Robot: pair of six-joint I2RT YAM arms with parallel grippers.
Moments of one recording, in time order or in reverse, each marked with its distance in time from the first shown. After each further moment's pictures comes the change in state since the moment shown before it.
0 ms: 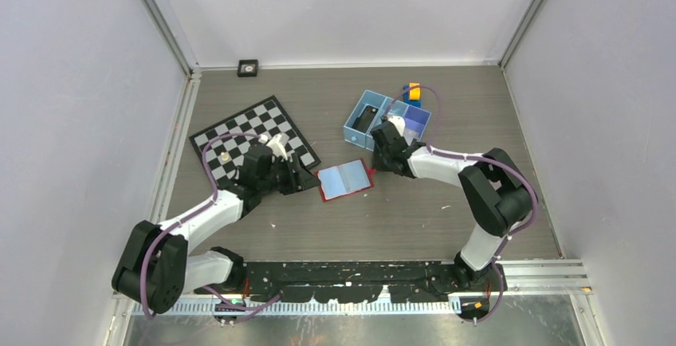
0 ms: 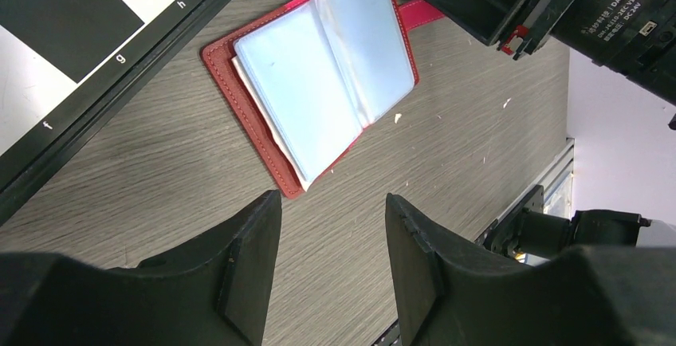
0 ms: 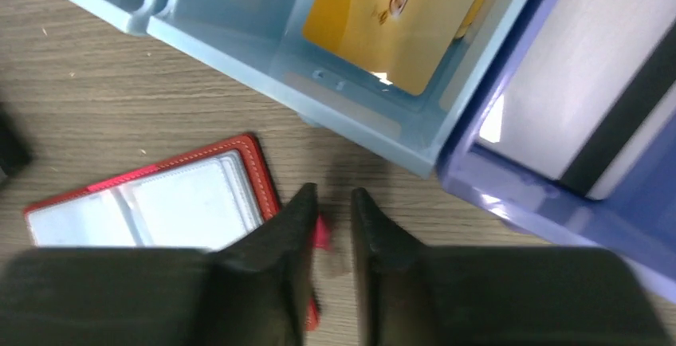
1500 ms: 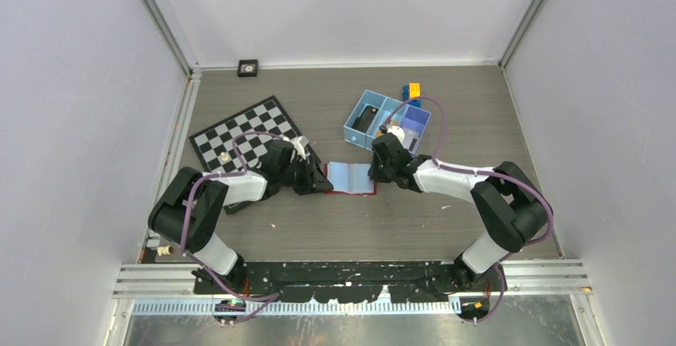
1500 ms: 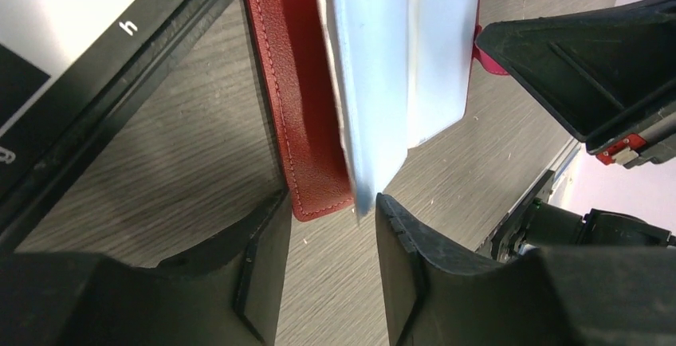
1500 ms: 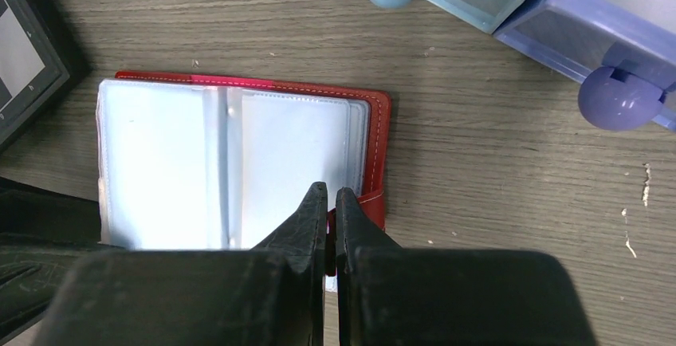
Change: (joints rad) left arm -0.048 0.419 0.129 0.120 0.082 -0.034; right arm 0.059 -0.108 -0.129 0.060 -0.089 0.071
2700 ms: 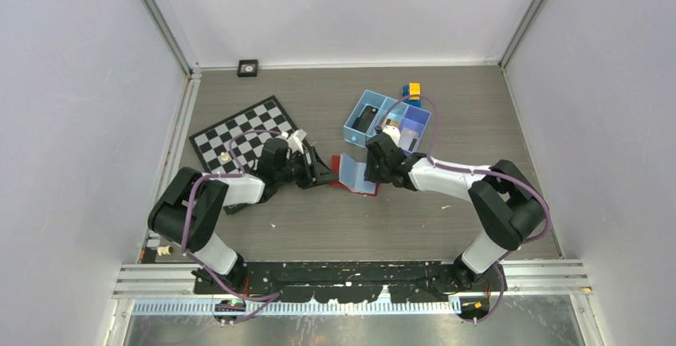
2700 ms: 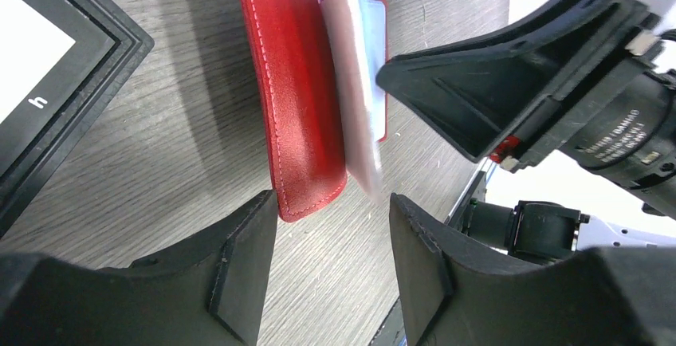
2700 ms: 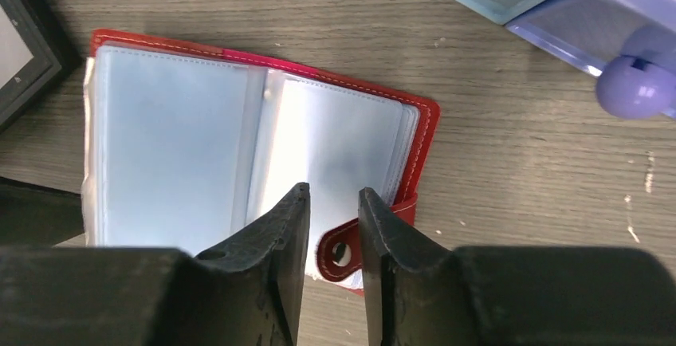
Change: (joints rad) left arm 0.026 -0.010 -0.056 0.253 0.104 -0.098; right arm 0.033 0.035 0.053 -0.062 0.037 0.006
